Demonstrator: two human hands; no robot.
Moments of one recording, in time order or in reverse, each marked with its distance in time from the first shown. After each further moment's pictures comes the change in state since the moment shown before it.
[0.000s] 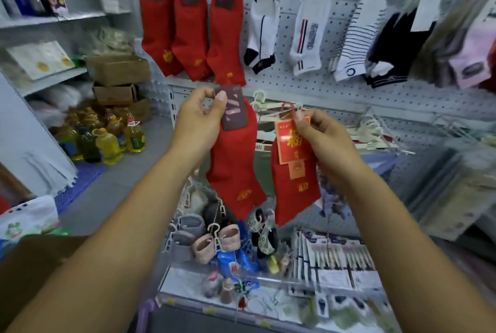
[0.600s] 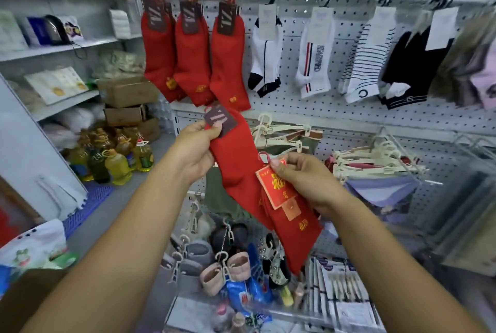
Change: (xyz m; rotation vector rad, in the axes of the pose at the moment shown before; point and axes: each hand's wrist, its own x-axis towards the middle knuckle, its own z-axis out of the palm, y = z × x) left_hand 0.073 -0.024 0.014 -0.669 -0.050 -0.429; right_hand 0.046 0.033 0.019 0.017 -0.209 0.176
